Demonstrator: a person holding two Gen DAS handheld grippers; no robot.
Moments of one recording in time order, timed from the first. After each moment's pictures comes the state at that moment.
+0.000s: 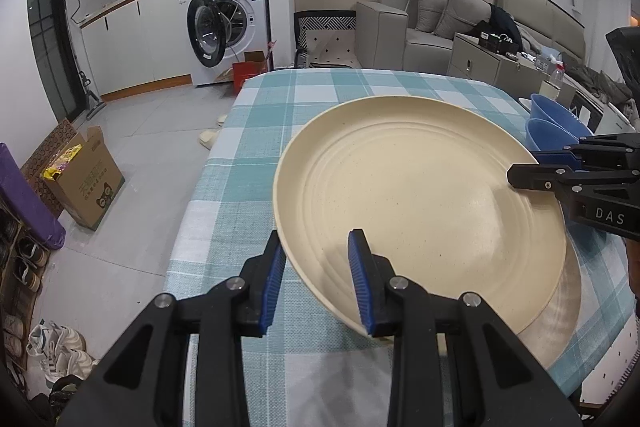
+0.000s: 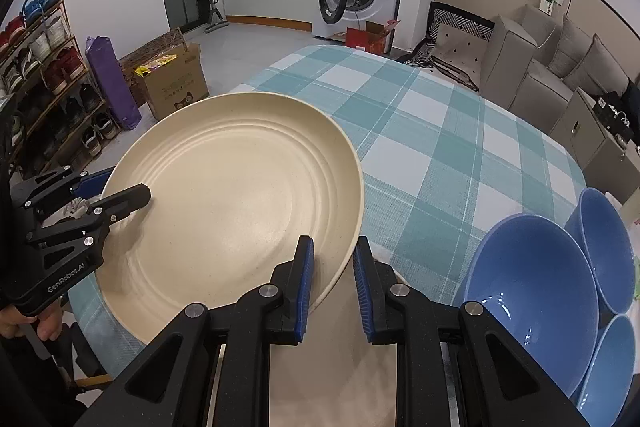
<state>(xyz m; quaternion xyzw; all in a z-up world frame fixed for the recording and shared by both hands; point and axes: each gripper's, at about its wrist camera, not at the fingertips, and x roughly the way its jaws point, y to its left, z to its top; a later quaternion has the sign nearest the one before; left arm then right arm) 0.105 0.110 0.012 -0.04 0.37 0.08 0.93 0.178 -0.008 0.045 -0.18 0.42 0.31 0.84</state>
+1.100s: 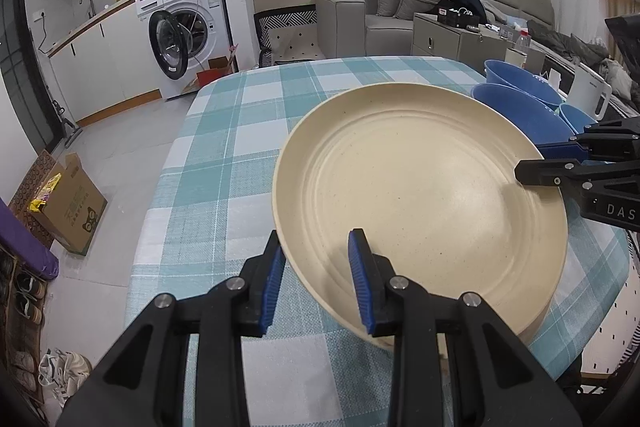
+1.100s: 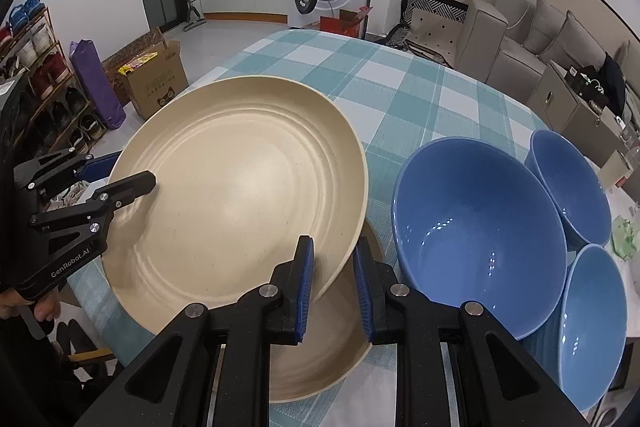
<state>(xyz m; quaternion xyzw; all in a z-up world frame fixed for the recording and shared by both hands) 0.103 0.057 0.013 0.01 0.38 0.03 0.92 0.147 -0.075 0.043 -0.17 0.43 0.27 0.84</state>
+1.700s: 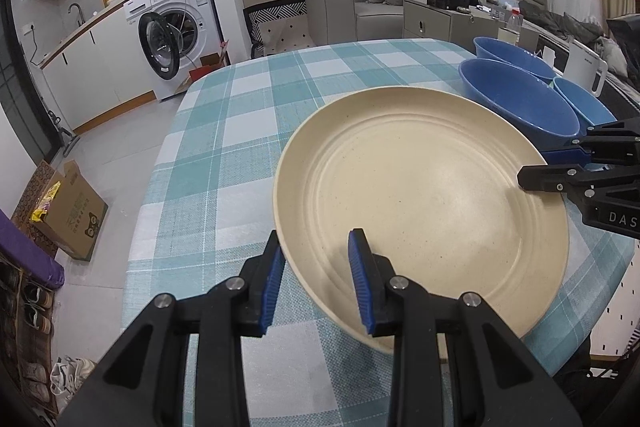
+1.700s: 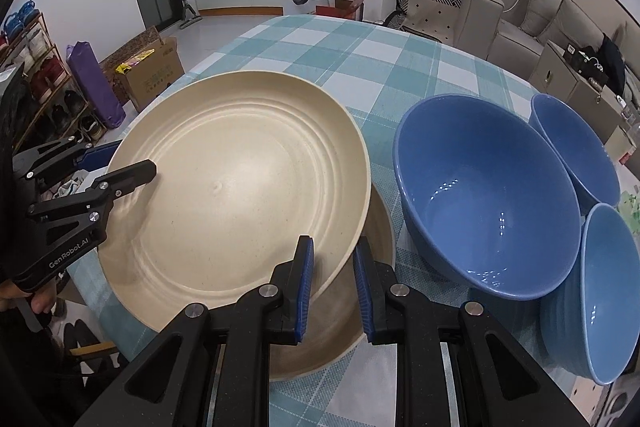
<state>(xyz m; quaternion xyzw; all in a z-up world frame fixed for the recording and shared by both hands) 0.102 0.043 0.004 0.03 0.40 0.02 0.92 0.133 -0.090 0.022 -0.15 0.45 0.27 0.84</state>
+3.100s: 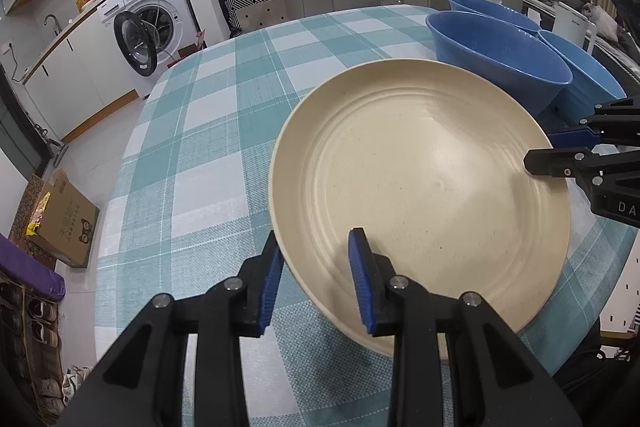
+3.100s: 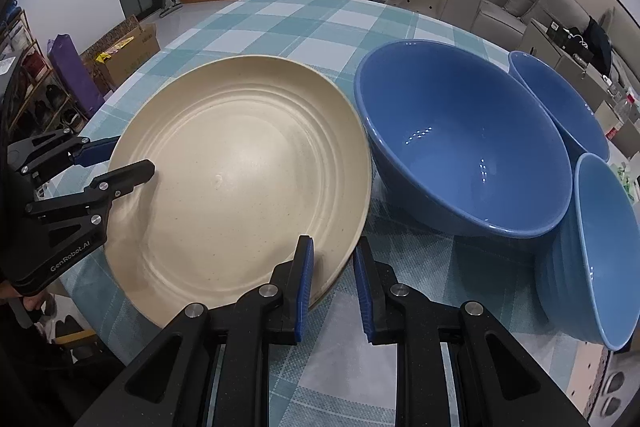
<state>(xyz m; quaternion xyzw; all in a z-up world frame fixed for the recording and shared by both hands) 0.110 0.014 -0.024 0.07 0.43 -0.01 0.90 0.138 -0.106 -0.007 -0.16 0.48 0.23 0.83</state>
